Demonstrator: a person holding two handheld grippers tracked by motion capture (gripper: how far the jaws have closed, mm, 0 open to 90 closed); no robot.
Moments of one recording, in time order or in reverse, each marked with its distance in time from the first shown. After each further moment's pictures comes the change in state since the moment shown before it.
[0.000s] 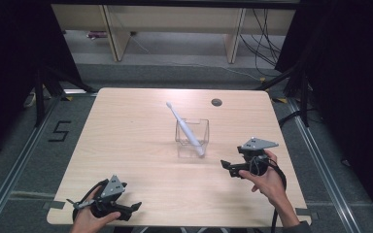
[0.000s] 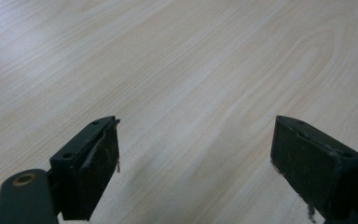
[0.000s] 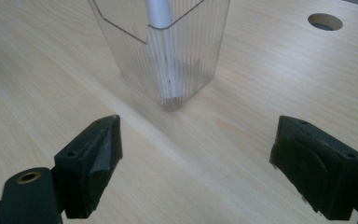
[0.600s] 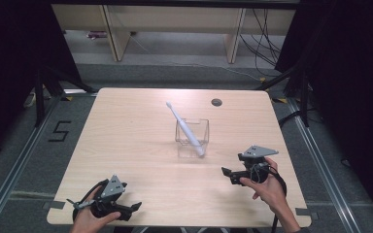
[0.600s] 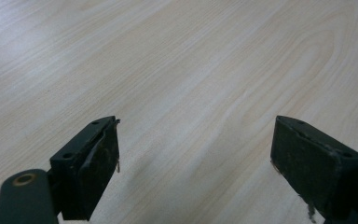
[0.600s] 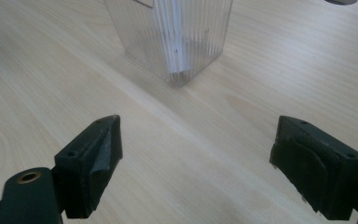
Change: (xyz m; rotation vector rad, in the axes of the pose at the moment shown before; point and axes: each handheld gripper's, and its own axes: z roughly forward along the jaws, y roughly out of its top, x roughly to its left) left arm 0.000 0.000 0.000 0.002 -0.001 0.002; right arm 0.002 -0.021 0.001 0.023 0.009 -0.006
